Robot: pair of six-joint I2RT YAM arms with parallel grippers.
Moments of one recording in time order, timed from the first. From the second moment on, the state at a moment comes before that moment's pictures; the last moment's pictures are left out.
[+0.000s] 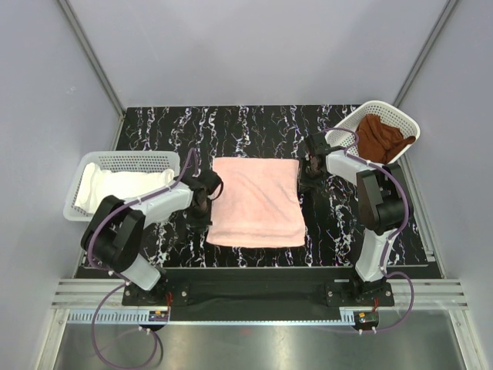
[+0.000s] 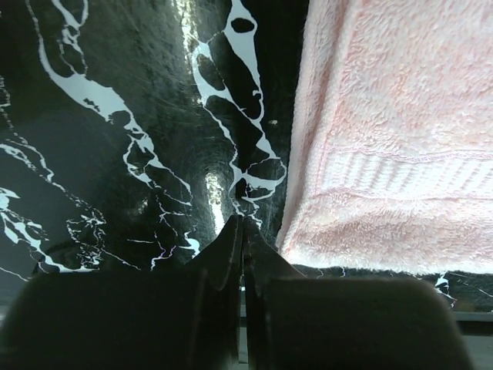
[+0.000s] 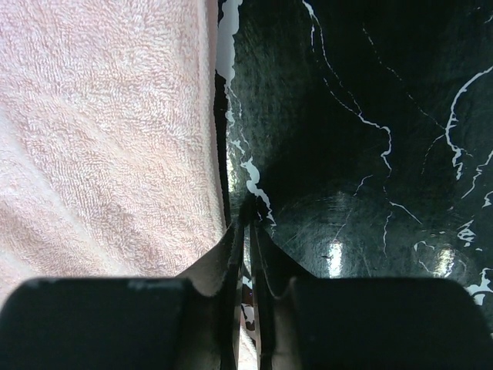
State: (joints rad) left arm -0.55 1.57 0.91 -0.82 -0.08 -0.53; right arm 0.29 1.91 1.24 -0.51 -0.09 0.45
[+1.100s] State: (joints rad) left arm -0.55 1.55 0.86 -0.73 0.01 -0.59; right arm 0.29 1.91 1.24 -0.49 -0.09 0.45
